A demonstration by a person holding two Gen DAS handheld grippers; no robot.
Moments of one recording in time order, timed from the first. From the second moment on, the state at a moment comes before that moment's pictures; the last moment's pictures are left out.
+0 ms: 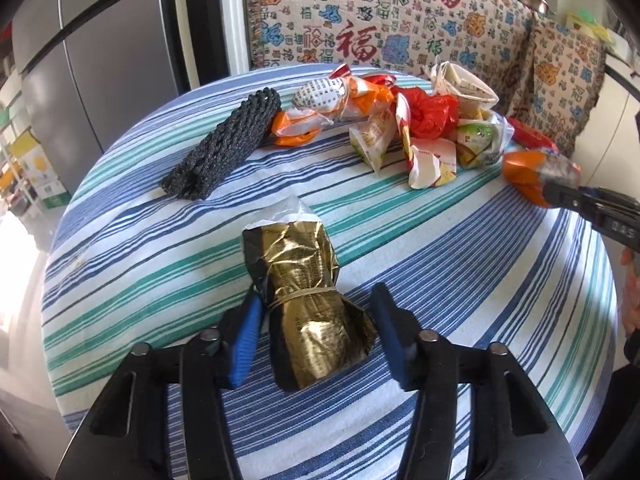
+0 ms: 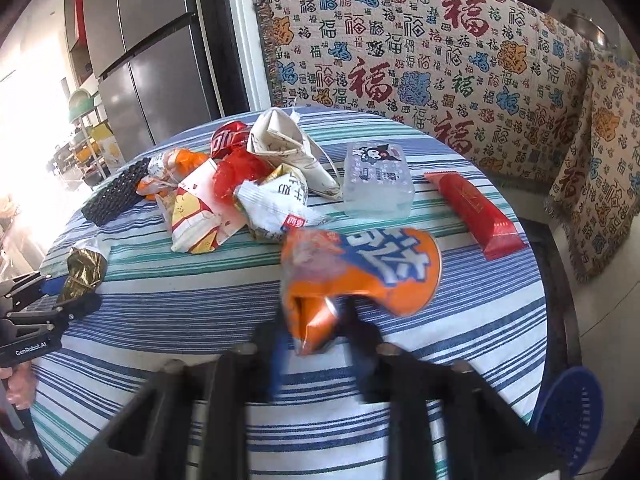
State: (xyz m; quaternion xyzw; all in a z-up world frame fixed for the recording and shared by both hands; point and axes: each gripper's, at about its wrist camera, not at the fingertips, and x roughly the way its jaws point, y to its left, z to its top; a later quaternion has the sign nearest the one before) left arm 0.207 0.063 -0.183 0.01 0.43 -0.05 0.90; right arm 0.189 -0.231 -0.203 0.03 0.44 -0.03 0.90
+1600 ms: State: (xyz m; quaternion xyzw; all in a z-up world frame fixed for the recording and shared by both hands) left arm 0.194 -0.427 -0.116 0.07 0.40 -0.43 0.80; right arm -0.084 -0.520 -0.124 0.07 0.43 -0.25 0.87
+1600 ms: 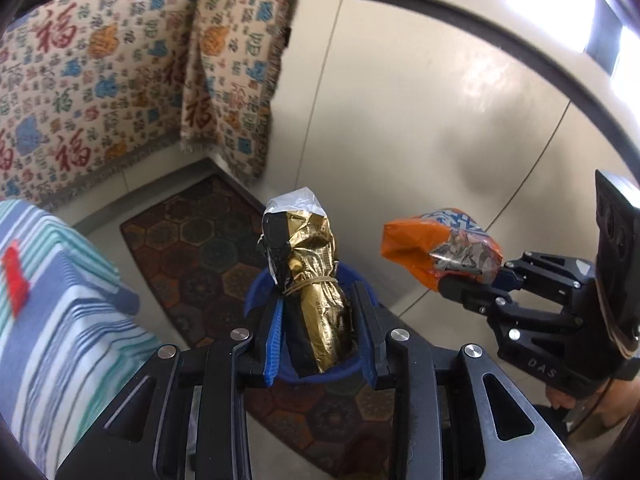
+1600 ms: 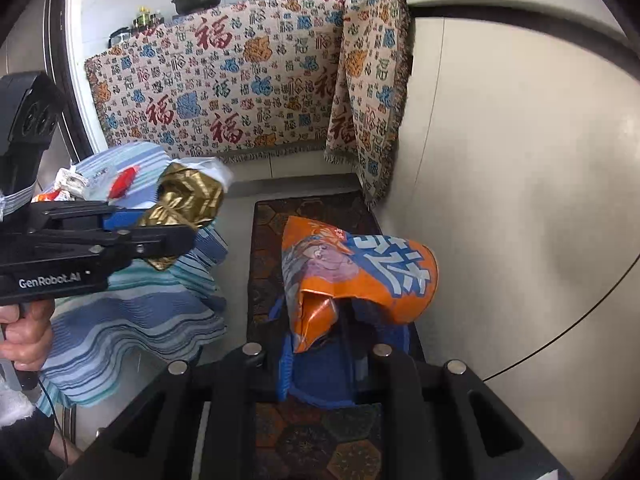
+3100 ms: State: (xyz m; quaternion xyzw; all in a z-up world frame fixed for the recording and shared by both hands) left arm 0.102 -0.093 -0.091 0.01 0.41 -0.22 0.88; right arm -0.067 -0.299 -0.019 0.06 0.31 -0.16 0.94
